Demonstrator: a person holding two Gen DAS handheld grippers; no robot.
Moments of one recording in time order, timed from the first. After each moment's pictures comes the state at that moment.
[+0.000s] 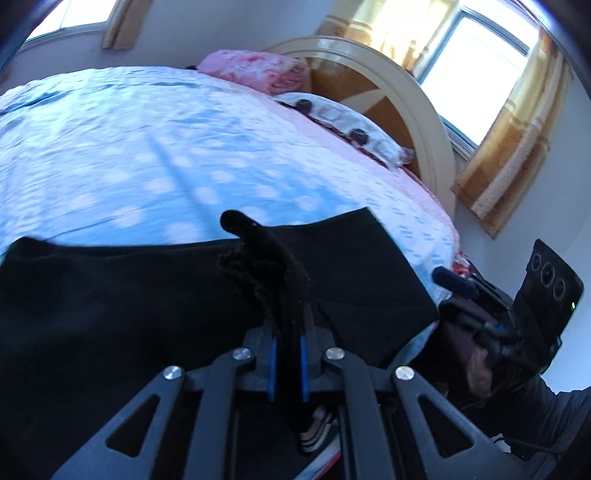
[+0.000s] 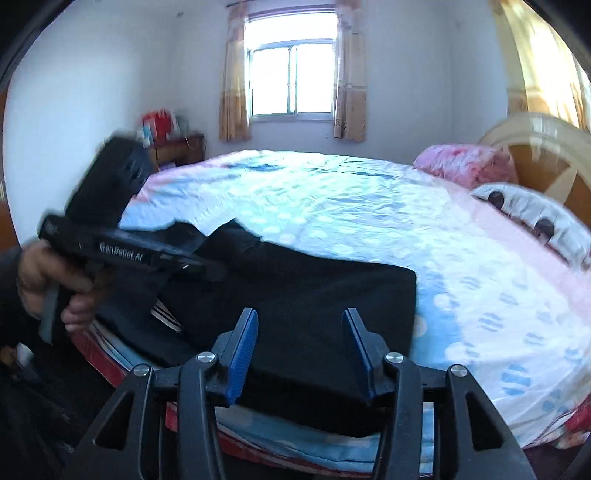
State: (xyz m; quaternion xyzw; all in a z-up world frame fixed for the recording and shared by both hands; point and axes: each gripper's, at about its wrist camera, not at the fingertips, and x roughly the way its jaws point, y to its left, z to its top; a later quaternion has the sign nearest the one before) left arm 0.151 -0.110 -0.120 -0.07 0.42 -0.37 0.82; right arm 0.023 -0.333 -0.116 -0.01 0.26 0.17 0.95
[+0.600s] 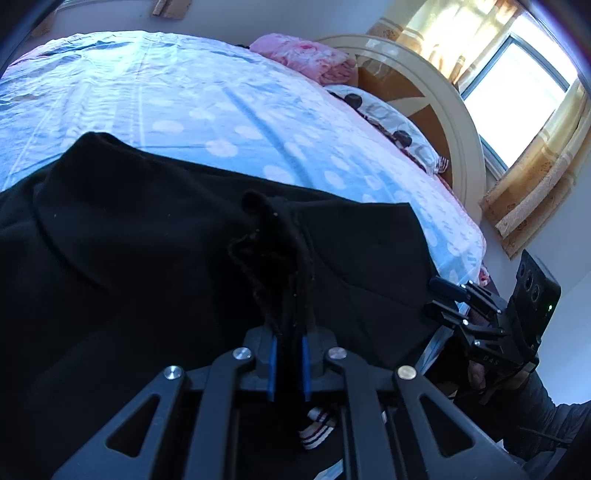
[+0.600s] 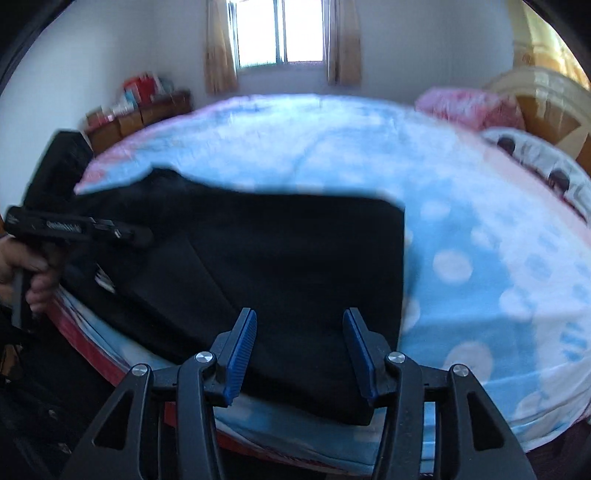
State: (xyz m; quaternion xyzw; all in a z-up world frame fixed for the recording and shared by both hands) left arm 0.150 -0.057 -0.167 -0.12 0.46 -0.33 0.82; right arm 0.056 -0.320 -0.167 -0.05 0.37 0.14 0.92
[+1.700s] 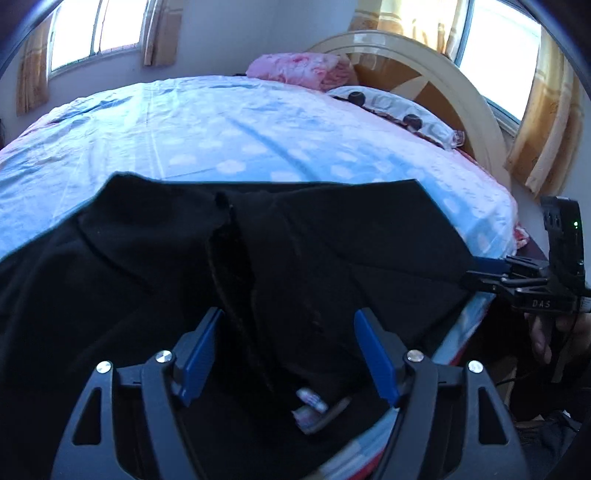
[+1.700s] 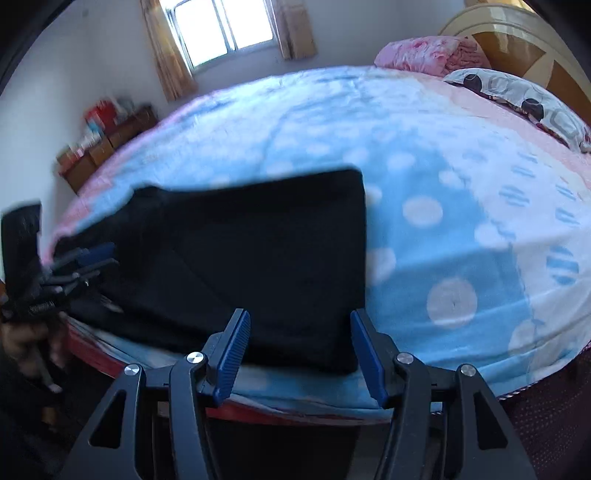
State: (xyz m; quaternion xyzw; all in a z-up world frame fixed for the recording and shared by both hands) left arm 0.119 -0.068 -0.164 0.00 0.40 -0.27 0.87; right arm 0.054 -0.339 -0.171 0.04 0.44 0.07 0.89
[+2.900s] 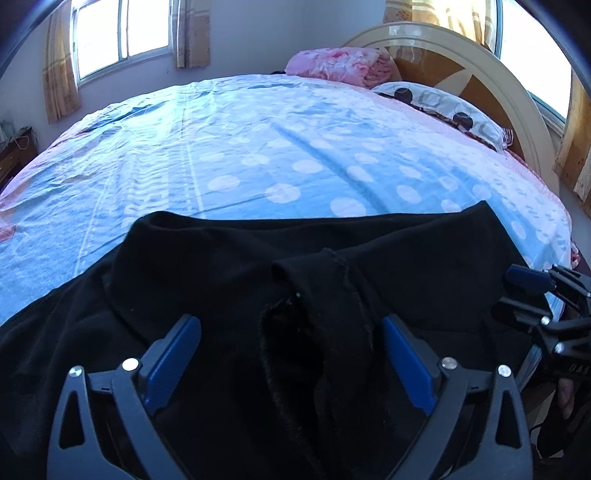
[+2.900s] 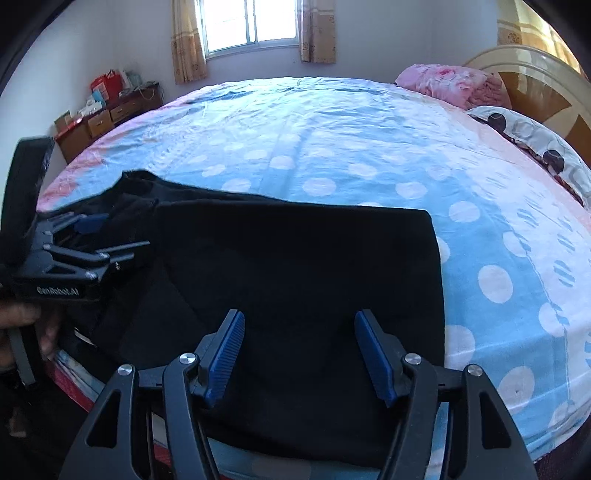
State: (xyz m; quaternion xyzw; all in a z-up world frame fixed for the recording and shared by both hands) left arm 0.162 -0.076 -0.155 0.04 0.41 -0.18 0.89; right arm 0.091 -0.282 -0.156 0.00 0.40 0.08 0.91
